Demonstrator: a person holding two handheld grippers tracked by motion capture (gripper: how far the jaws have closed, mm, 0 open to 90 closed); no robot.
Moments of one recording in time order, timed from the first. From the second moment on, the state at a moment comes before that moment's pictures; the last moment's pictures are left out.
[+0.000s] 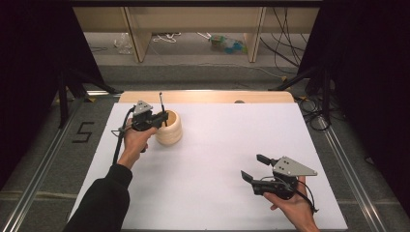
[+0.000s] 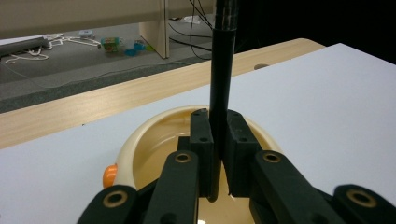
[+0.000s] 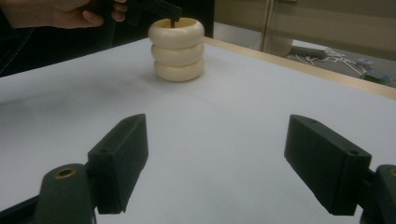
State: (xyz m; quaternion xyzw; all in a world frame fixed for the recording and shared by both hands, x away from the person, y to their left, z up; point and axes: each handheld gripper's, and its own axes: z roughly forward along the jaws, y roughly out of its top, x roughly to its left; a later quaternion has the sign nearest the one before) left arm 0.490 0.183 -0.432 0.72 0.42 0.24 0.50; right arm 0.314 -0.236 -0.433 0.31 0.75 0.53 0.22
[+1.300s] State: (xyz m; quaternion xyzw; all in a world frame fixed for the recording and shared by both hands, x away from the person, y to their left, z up) left arm 0.460 0.185 -0.405 0.71 0.41 0.22 0.52; right arm 0.313 -0.235 -0.432 0.31 0.75 0.54 0.22
